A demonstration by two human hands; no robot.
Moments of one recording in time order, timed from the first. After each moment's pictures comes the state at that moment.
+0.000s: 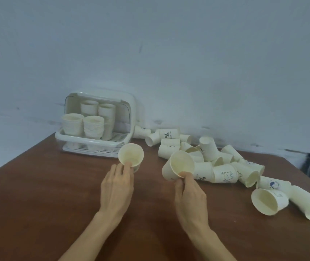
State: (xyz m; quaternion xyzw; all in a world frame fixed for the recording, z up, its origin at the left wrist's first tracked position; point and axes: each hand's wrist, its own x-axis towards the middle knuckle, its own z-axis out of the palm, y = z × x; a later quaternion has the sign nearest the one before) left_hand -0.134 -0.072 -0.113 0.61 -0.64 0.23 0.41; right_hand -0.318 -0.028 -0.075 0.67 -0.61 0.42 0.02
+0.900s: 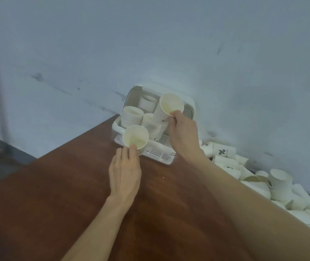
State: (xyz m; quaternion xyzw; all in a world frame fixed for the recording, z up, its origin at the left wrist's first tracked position) left_hand -0.007 -0.112 -0.119 0.70 -0.49 0.24 0.46; right_hand -0.112 -0.179 0.020 0.81 -0.47 0.36 0.02
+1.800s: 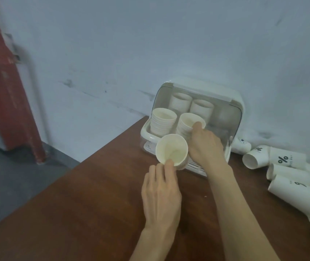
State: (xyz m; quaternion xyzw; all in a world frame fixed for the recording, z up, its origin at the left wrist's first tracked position) left_hand -0.011 -0.118 -0.123 0.70 -0.50 0.22 0.46; right_hand -0.068 -0.238 -0.036 0.84 -0.50 0.19 0.08
